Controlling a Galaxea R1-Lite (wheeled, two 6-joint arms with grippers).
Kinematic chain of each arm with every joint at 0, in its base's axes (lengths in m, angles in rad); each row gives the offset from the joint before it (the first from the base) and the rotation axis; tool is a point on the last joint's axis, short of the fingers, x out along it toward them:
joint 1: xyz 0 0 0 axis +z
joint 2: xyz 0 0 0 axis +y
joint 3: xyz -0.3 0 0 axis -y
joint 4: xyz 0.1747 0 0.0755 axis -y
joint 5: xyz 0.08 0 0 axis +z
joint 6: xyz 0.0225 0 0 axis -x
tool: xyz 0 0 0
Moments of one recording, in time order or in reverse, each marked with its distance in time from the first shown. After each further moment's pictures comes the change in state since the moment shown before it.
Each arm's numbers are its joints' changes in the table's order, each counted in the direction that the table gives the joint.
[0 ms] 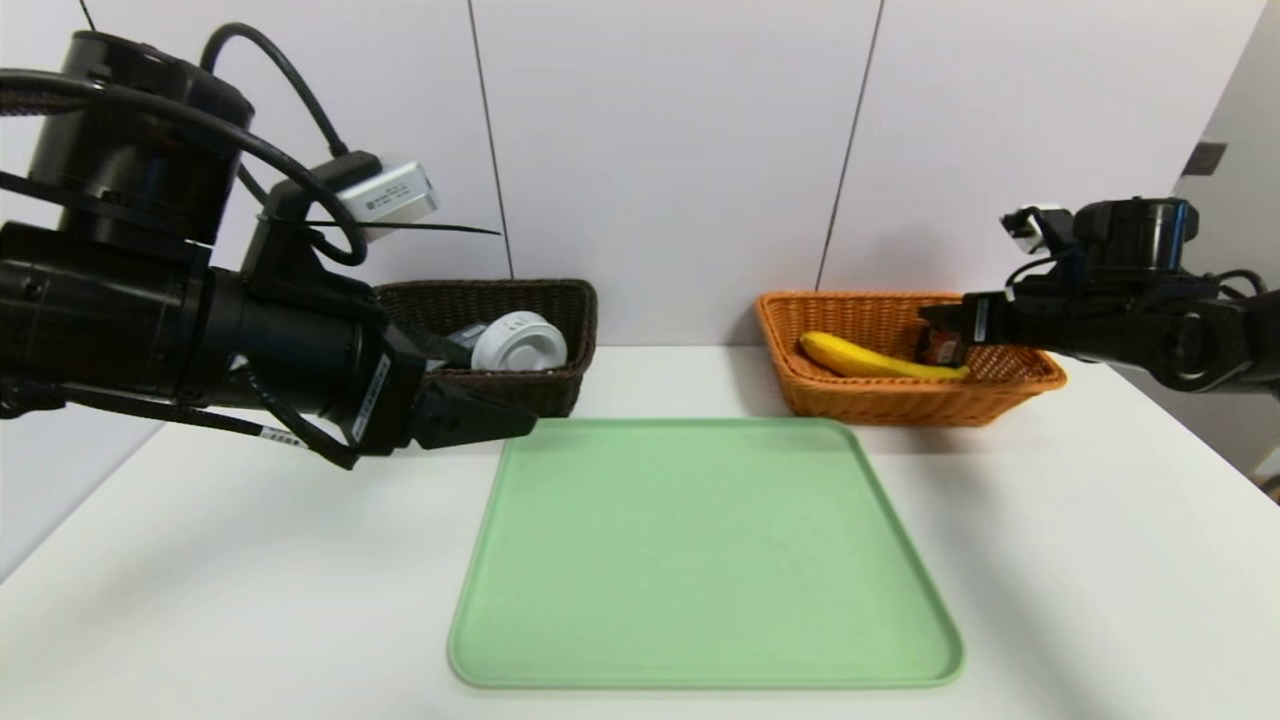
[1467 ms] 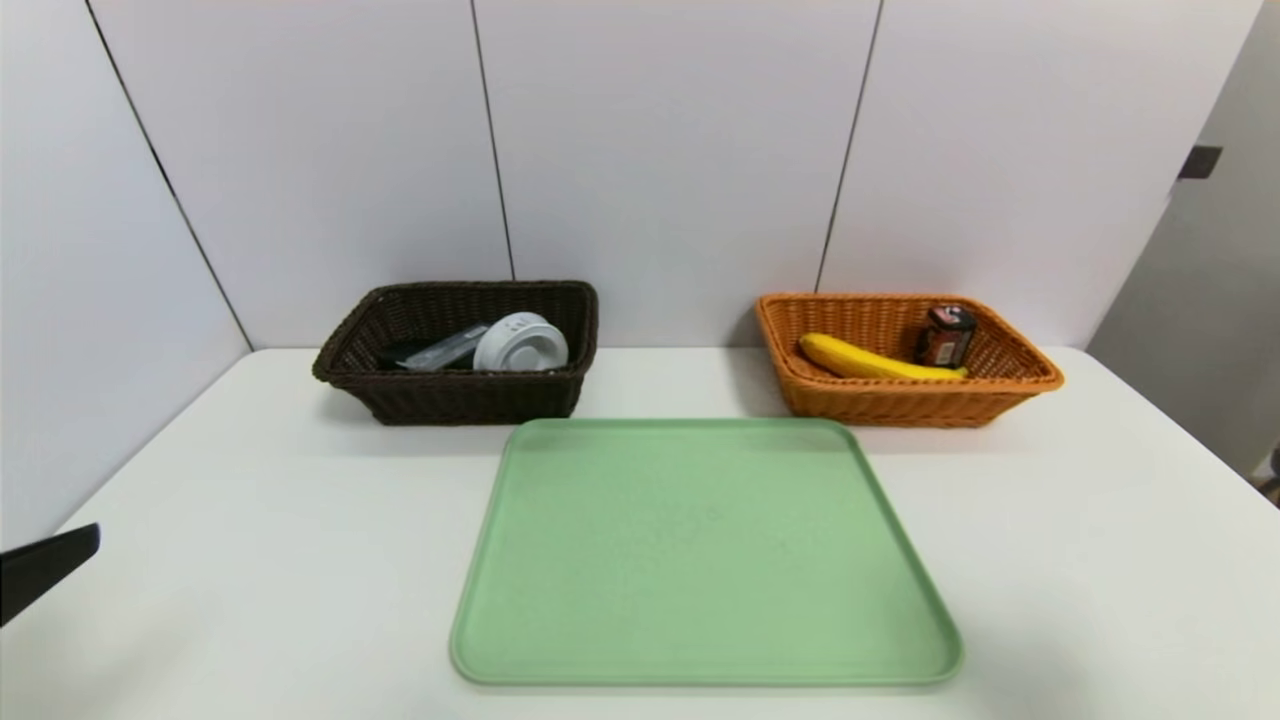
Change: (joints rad) left arm 0.329 -0.709 -0.484 -0.019 0.466 0.176; right arm 0.046 -1.189 -0.501 -0.618 -0.051 0.050
